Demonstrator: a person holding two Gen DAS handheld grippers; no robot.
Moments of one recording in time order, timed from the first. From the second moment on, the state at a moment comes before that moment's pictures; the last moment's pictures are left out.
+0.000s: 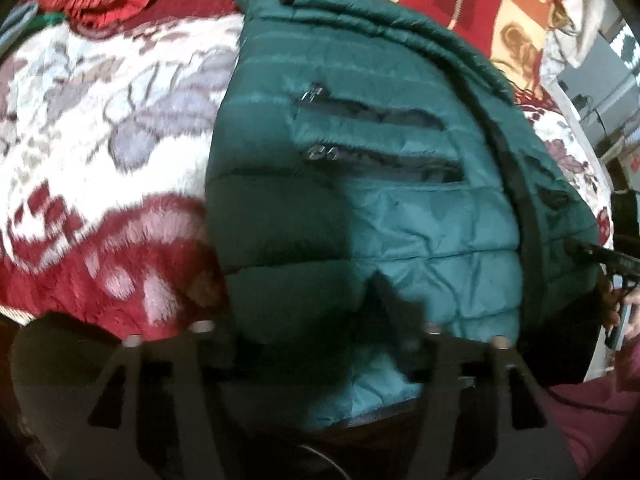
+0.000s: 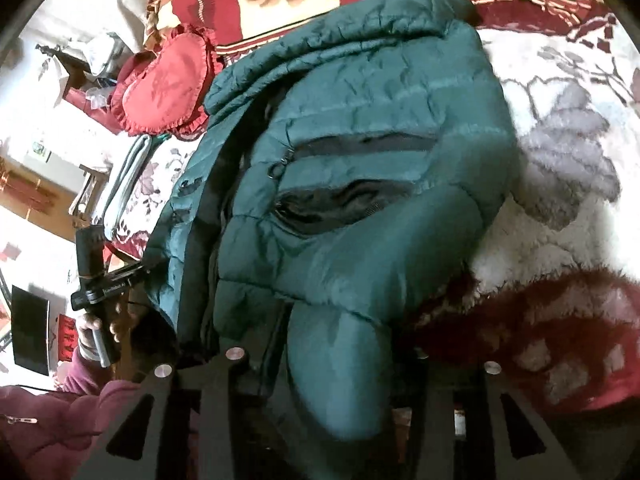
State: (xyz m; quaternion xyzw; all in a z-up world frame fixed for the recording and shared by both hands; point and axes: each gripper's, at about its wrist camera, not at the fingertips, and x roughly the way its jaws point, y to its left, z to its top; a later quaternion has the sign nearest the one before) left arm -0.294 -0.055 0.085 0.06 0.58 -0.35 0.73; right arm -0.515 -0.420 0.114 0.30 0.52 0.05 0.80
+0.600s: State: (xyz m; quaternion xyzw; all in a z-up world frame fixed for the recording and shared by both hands) left arm -0.270 -0.049 0.181 0.01 0.48 -0.39 0.78; right arm -0.487 -0.436 0.206 0.32 0.38 0.05 0.87
